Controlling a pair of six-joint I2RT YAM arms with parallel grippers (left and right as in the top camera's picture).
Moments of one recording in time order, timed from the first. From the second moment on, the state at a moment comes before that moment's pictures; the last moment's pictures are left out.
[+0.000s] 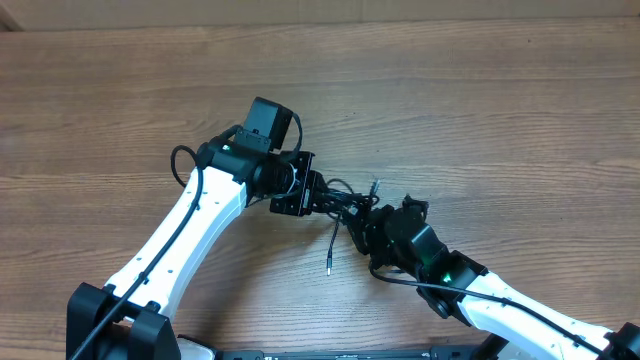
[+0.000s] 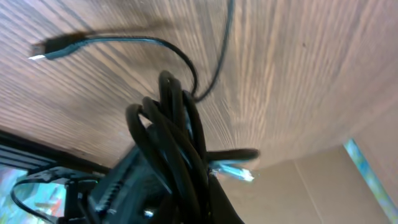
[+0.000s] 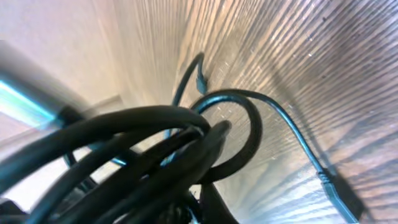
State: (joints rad) left arm -0.40 1.56 1.21 -0.83 0.55 -1.81; right arm 0.74 1.25 0.42 0.24 -0.08 1.80
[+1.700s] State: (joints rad) left arm -0.19 1.56 1.22 -1.02 0.33 -0.49; right arm 0.54 1.25 0.45 -0.29 -0.29 1.31
